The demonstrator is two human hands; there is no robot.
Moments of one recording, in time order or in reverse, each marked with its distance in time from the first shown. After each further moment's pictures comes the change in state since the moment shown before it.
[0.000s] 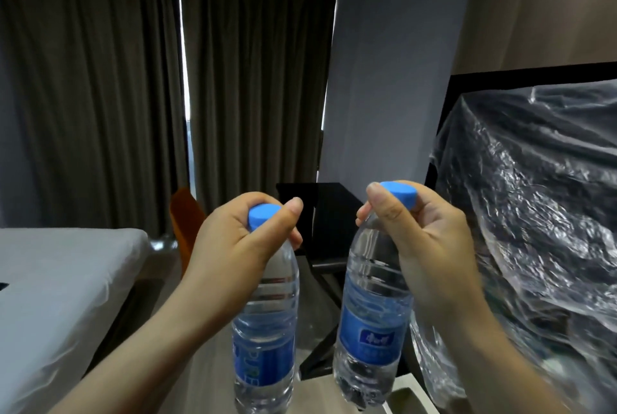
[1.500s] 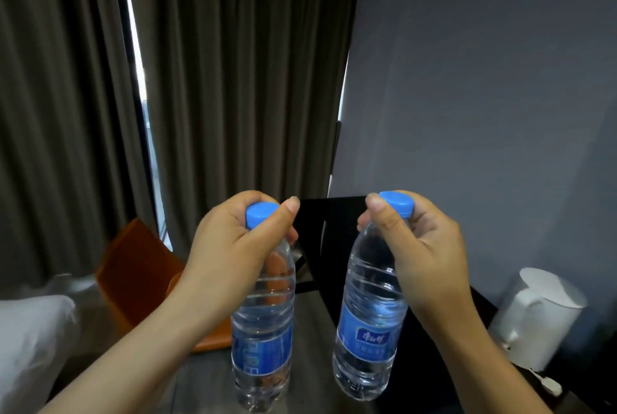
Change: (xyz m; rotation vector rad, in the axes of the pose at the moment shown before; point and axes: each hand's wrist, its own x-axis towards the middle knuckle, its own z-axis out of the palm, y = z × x) left_hand 0.595 -0.495 0.001 0.028 -0.036 -0.065; right_hand 0.515 0.502 0.277 -0.052 0.097 0.082
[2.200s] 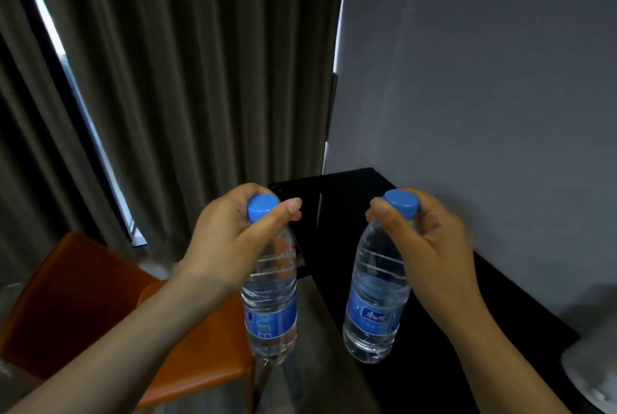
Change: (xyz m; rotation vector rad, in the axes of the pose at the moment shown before) left_hand 0.256 -0.223 0.075 -0.007 -0.199 -0.054; right_hand 0.199 0.232 0.065 -0.226 0.031 0.136
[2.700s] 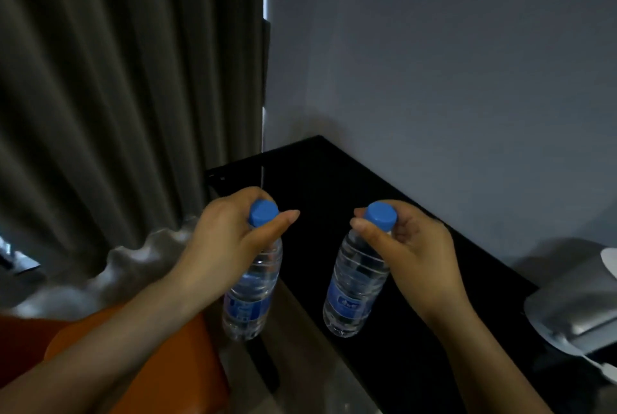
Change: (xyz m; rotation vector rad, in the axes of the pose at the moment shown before) left_hand 0.164 -0.141 0.030 0.004 -0.332 0.135; right_hand 0.090 0.099 0.068 -0.169 0.090 0.257
